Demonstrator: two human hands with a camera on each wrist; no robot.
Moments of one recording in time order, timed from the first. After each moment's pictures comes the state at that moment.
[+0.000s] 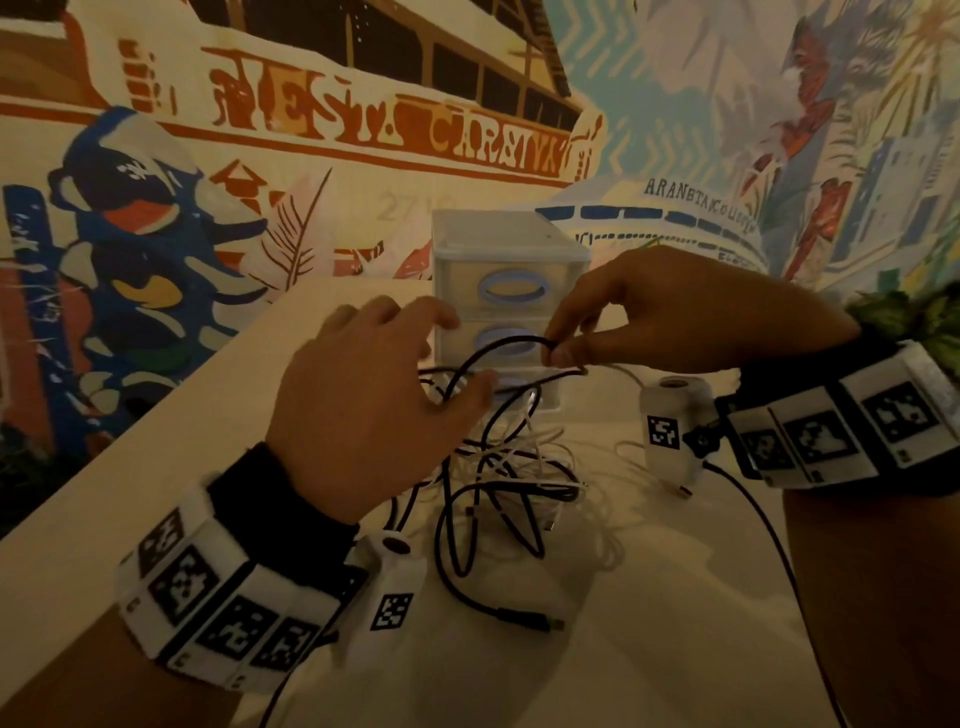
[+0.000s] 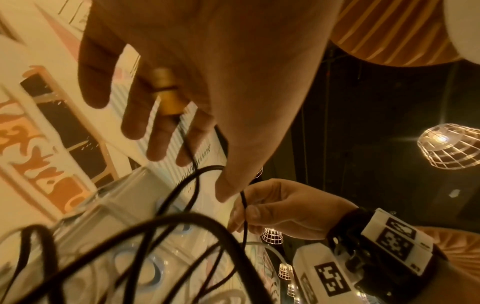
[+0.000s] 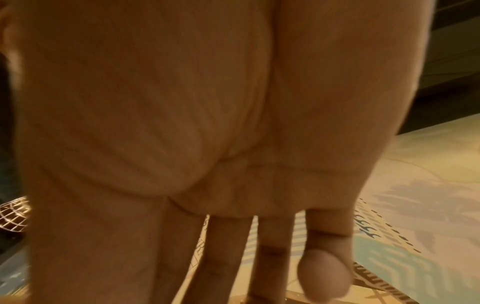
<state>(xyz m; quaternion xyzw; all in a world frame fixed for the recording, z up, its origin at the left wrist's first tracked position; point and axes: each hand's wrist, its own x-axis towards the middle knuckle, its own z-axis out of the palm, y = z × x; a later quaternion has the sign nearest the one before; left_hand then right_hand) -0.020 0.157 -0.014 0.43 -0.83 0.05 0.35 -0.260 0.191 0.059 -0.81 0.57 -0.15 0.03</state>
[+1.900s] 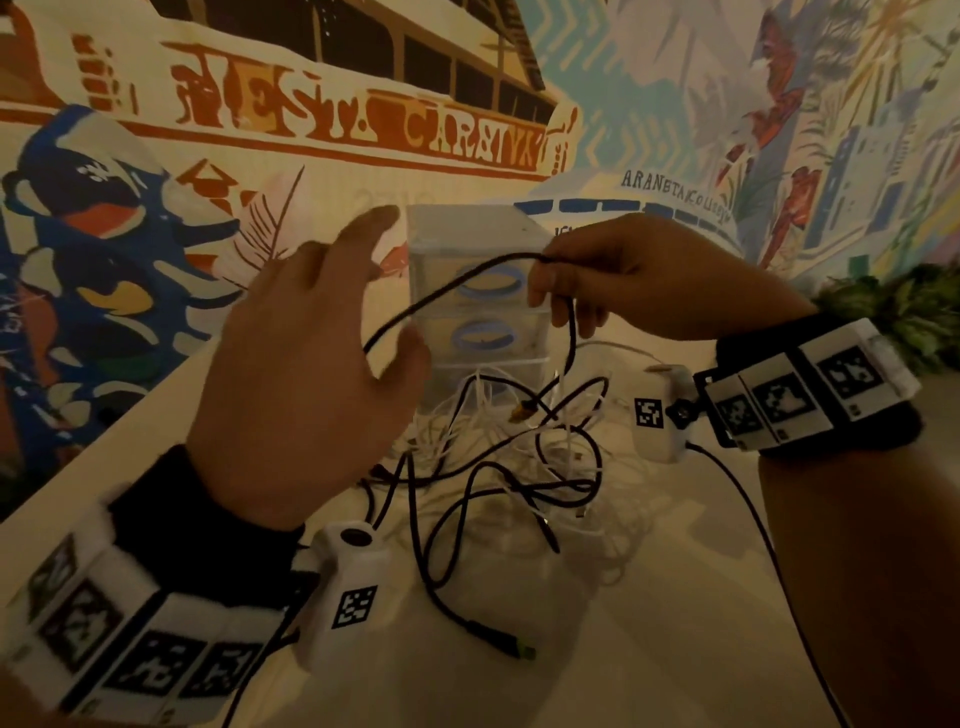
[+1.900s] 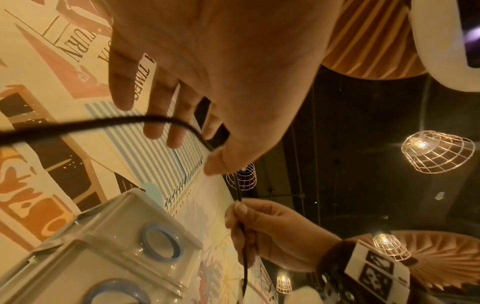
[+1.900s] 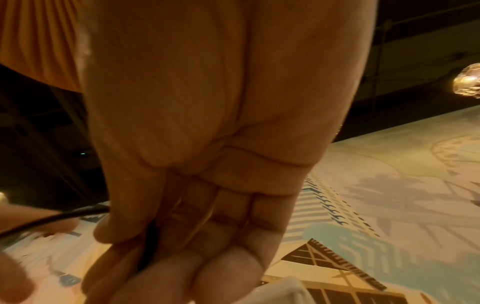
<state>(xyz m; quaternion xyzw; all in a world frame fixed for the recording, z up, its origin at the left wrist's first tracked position) -0.008 0.164 0.007 0.40 -0.82 0.08 0.41 -0.277 0.181 0.055 -0.80 0.53 -0.28 0.05</state>
